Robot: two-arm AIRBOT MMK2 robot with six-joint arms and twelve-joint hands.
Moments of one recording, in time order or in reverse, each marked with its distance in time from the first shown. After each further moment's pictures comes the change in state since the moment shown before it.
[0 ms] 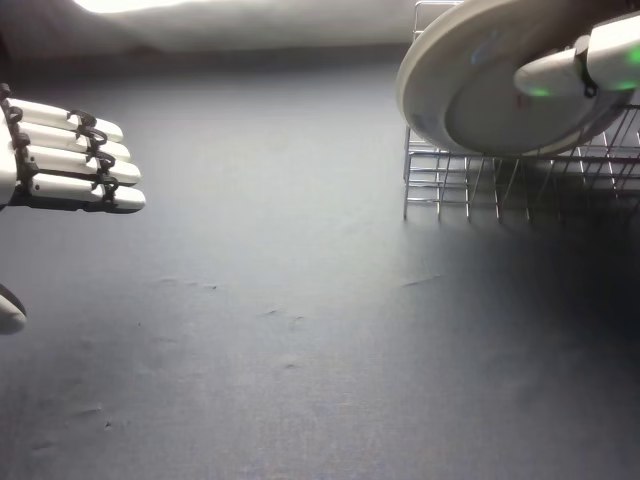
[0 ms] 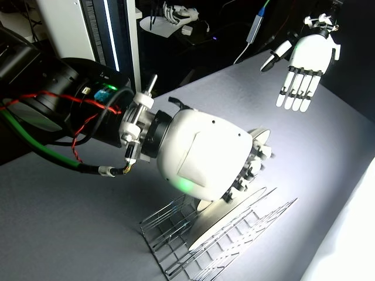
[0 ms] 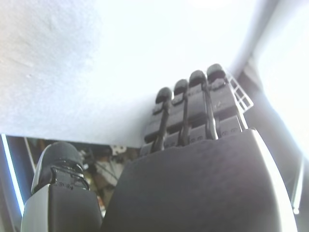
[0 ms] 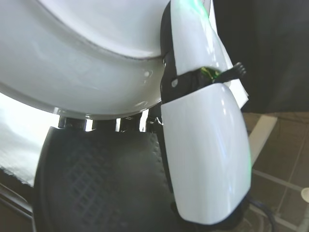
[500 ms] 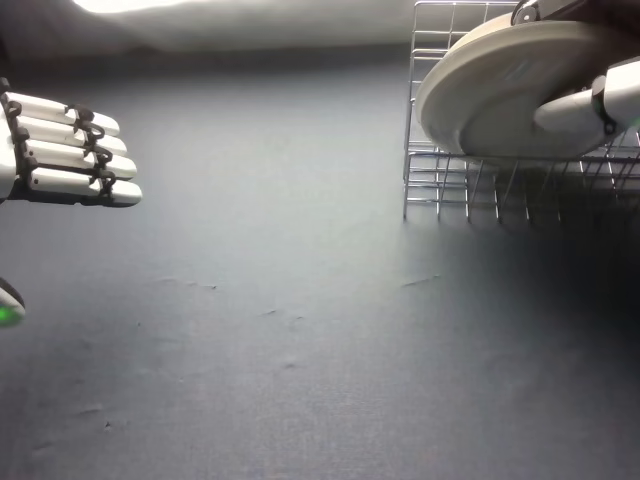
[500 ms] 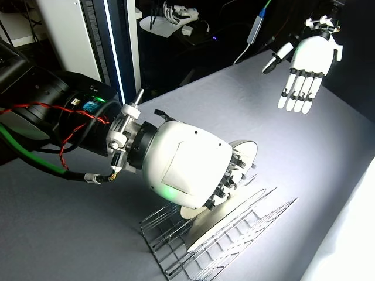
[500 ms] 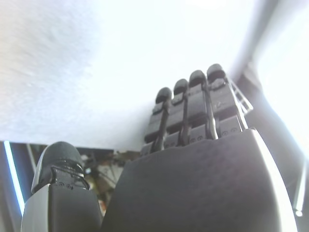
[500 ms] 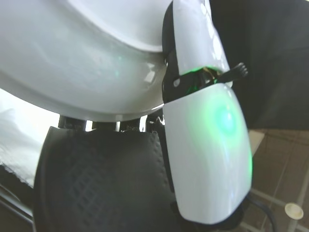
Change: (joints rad) left arm -0.008 -0.011 0.016 0.023 0.003 -0.001; right arm -0.070 0.011 0.006 -0.065 0.033 -0.006
